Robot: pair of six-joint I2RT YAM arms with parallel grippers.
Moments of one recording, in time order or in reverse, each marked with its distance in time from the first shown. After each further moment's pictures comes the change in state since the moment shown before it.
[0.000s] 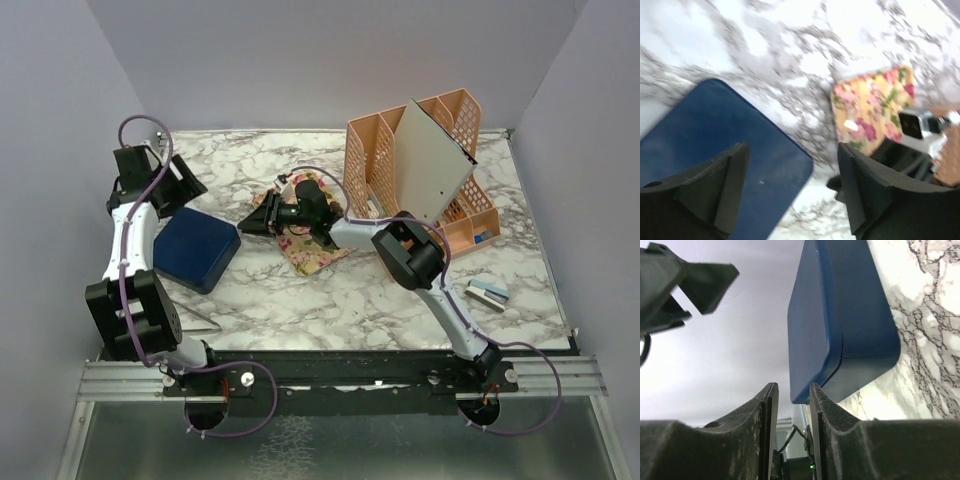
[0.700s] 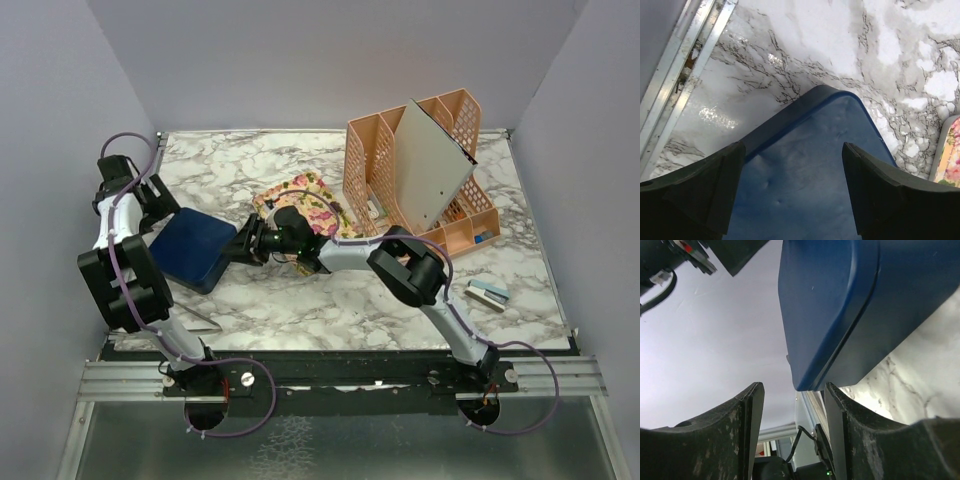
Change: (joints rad) left arm 0.153 0.230 0.101 -0.076 -0.214 0.124; right arm 0.139 -0.116 -0.149 -0.063 0.233 0.013
